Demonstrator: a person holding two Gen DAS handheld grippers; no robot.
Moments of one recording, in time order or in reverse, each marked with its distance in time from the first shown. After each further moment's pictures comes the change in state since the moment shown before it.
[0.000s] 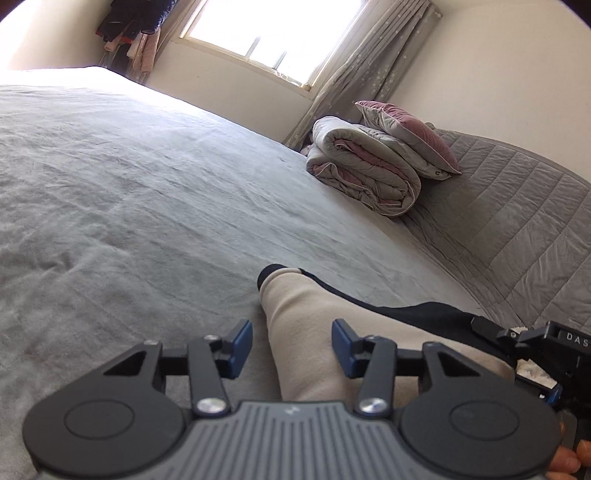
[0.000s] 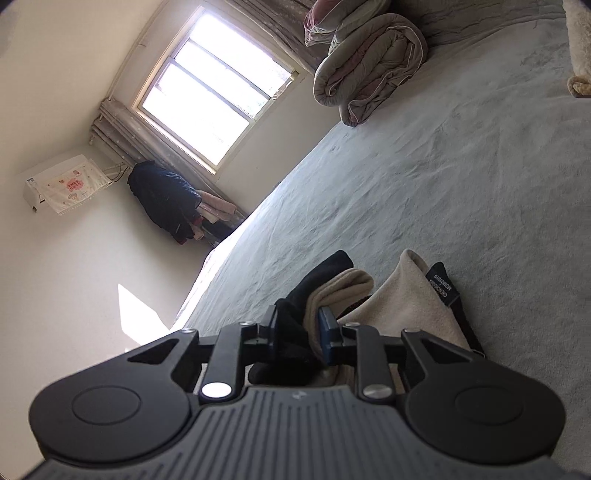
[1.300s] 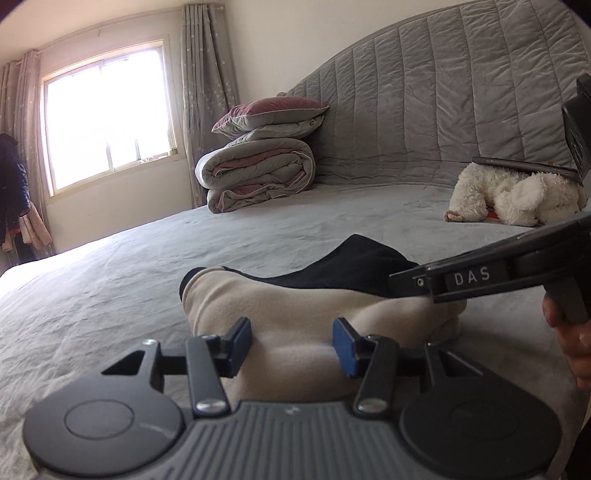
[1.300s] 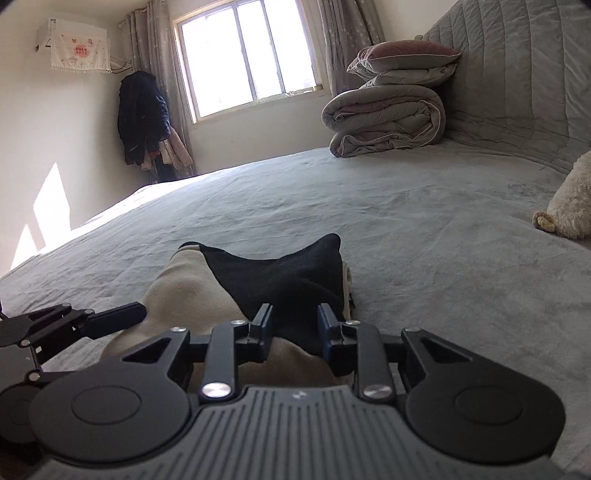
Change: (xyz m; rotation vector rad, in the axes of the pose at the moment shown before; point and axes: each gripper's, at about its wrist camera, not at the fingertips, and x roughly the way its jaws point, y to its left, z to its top) left arm -0.005 -0.086 -0.068 0.727 -0.099 -0.023; right arm -0.009 -0.007 -0.062 -0.621 -0.014 -0.309
